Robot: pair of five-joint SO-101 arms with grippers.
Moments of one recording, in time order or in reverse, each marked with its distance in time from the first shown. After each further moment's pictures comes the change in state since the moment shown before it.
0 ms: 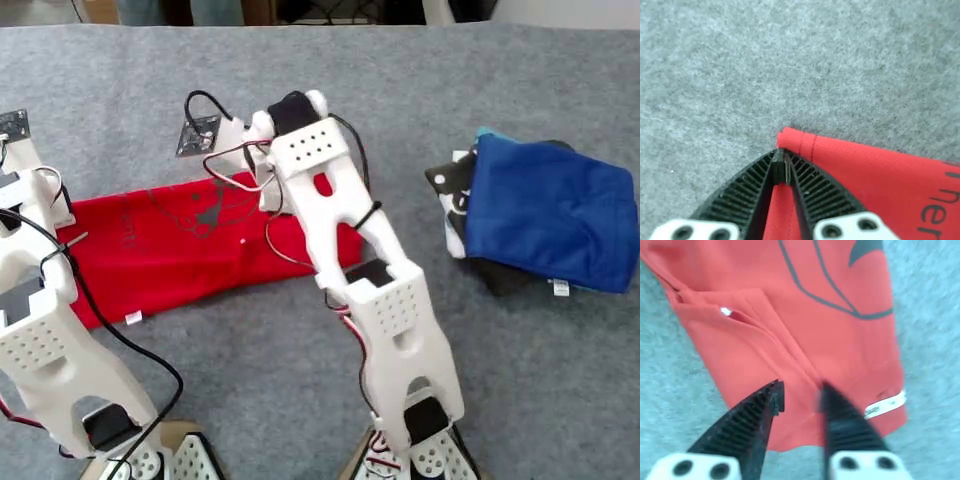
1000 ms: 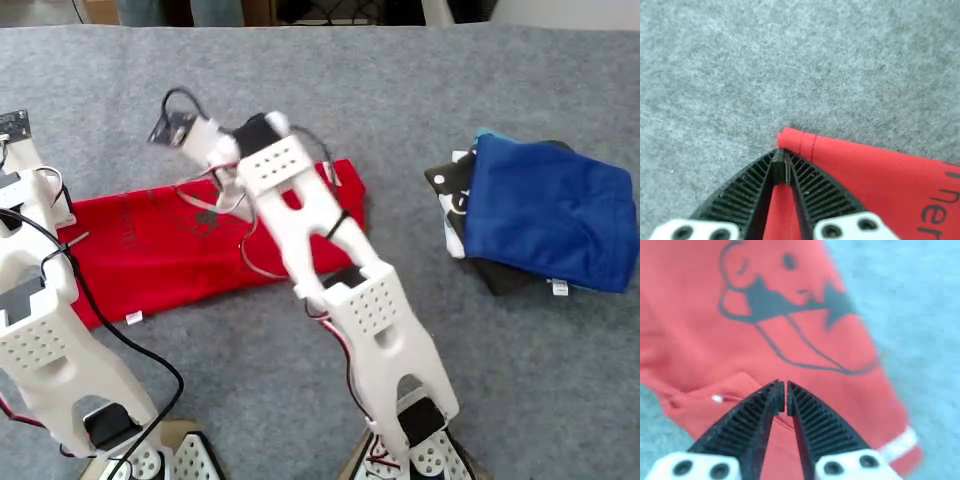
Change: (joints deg) left arm 0.0 0.0 0.0 0.0 0.0; right arm -4.7 7.0 -7.6 -8.9 -17.8
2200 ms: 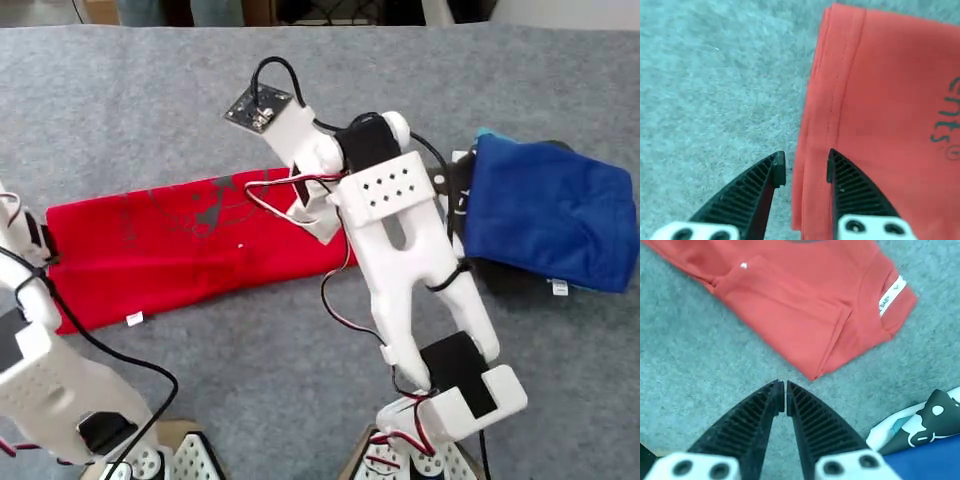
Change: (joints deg) left arm -8.4 -12.4 2.3 26.7 -7.6; right arm 7.5 -50.6 45.1 7.0 -5.9
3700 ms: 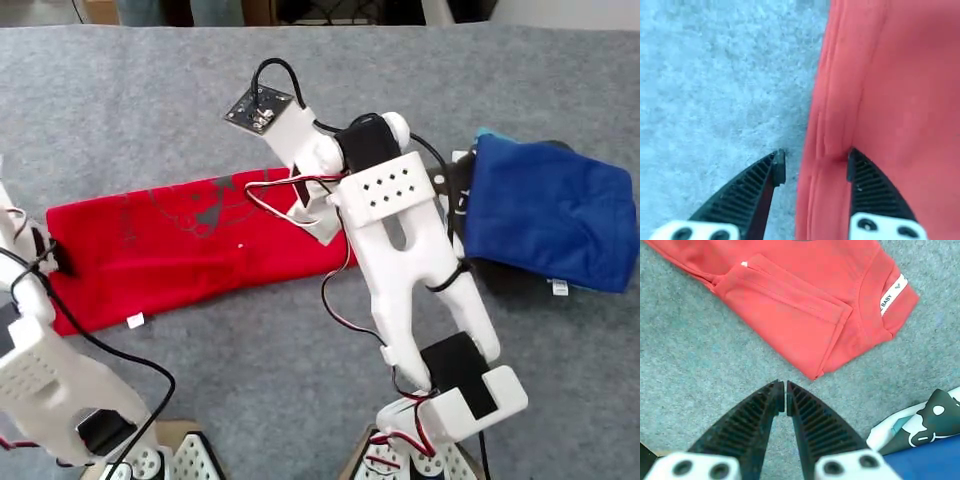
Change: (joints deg) left arm -1.2 4.6 3.6 -5.3 -1.2; right arm 0.1 0.0 0.3 0.0 0.0
